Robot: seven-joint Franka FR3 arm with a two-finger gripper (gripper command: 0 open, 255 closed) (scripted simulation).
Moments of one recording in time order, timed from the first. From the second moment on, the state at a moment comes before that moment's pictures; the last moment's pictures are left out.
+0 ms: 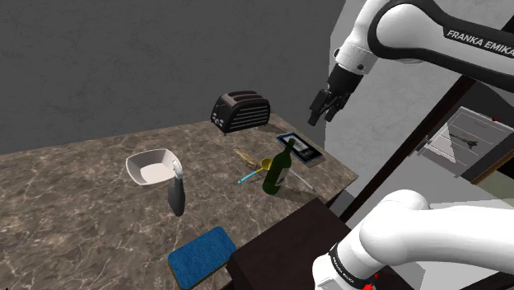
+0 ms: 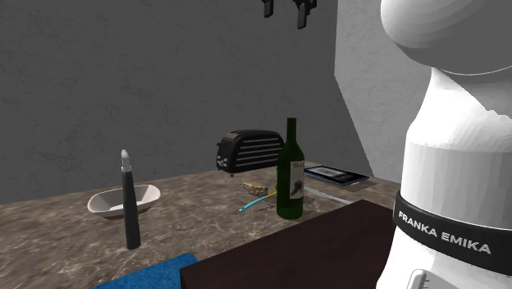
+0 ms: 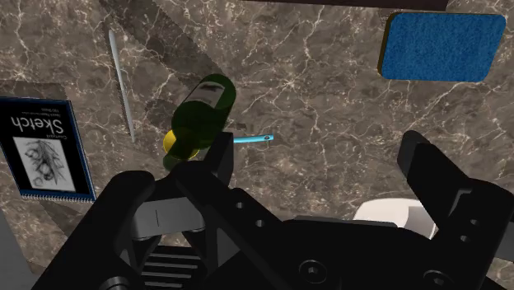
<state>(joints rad) -0.02 -0.81 -0.01 -2.38 0.02 1.59 -0.05</state>
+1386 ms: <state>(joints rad) -0.04 -0.18 -0.08 -2.32 -0.01 2.11 -0.12</state>
